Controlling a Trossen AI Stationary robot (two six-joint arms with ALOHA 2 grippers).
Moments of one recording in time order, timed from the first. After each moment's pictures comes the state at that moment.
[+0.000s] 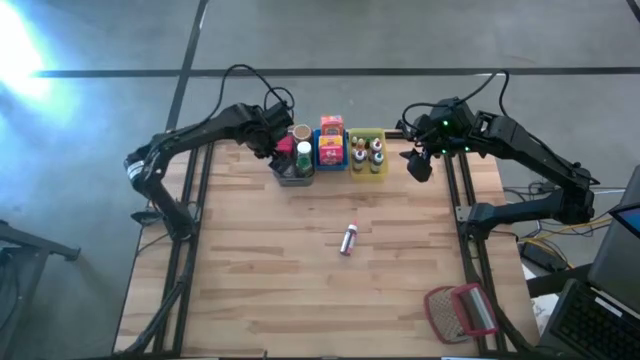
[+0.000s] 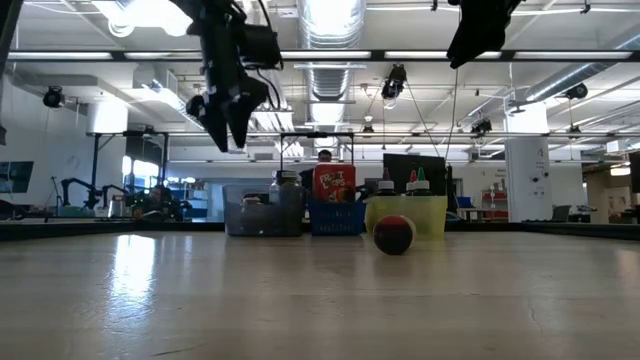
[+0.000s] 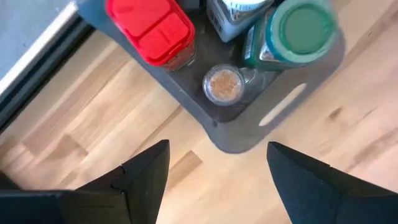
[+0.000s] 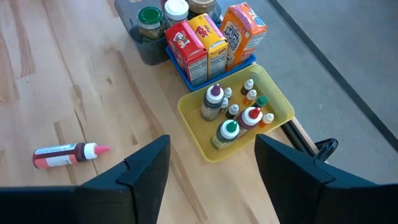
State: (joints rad) left arm 0.56 1.62 1.47 -1.14 -0.07 -0.24; right arm -0.48 1.11 1.34 -1.04 0.03 -0.02
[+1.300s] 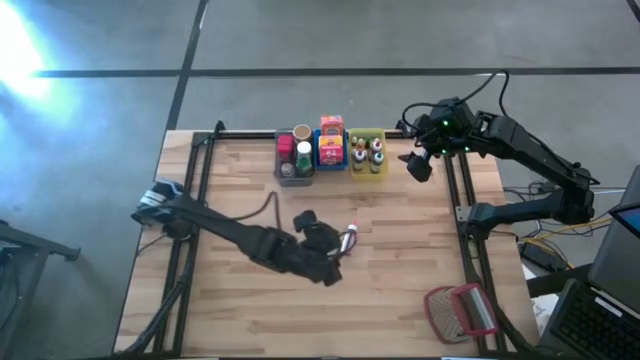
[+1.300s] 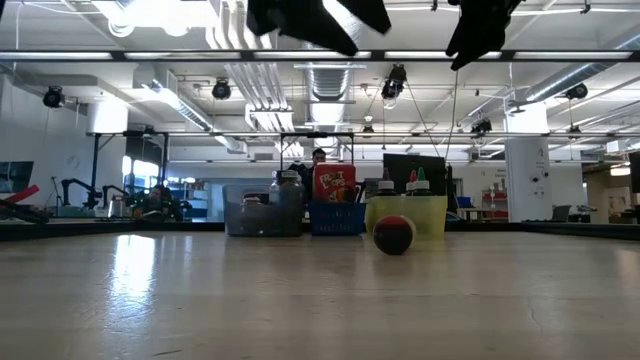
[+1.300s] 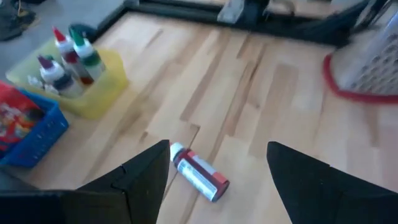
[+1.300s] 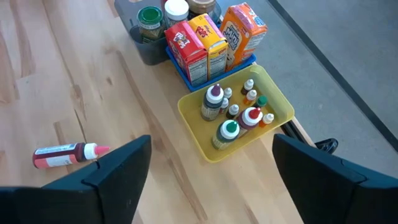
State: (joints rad) left arm -0.37 1.76 1.51 -0.46 -0.67 -0.48; right arm -0.48 1.11 1.34 -1.04 0.03 -0.02
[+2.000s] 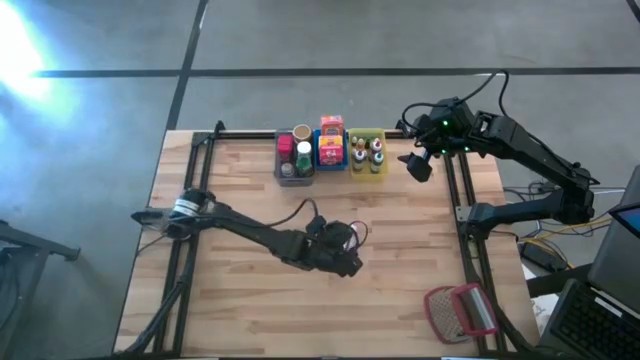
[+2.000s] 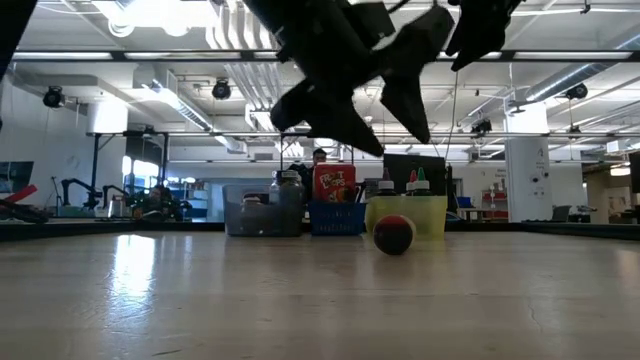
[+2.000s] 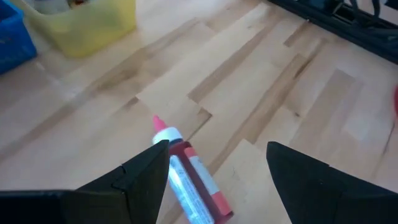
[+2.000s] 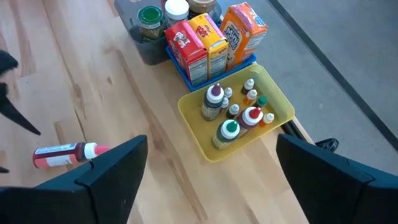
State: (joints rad) left arm -0.29 2.01 1.51 -0.32 -0.67 -0.79; right arm -0.48 1.11 1.34 -1.04 0.03 -0.02
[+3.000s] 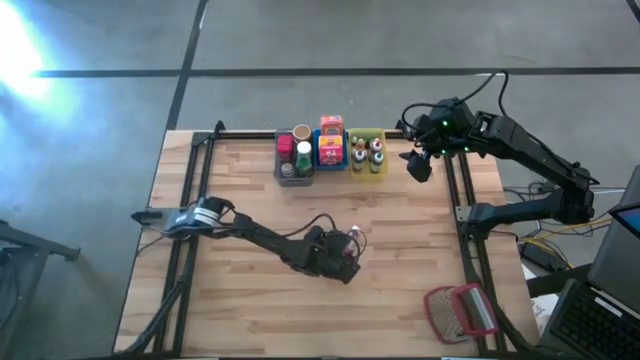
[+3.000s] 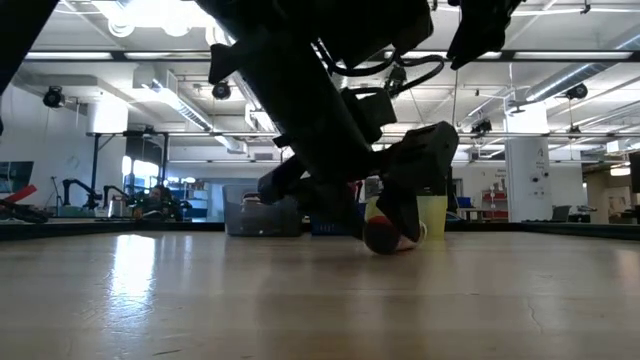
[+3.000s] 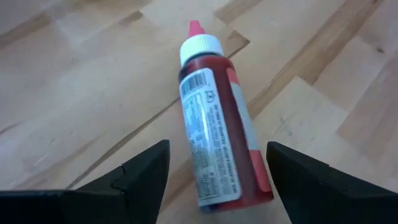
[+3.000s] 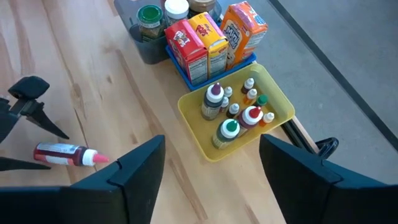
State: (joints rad) left arm -0.28 2.18 1.50 -0.30 -0.65 -0.93; right arm -0.48 1.11 1.34 -1.04 0.03 -0.02
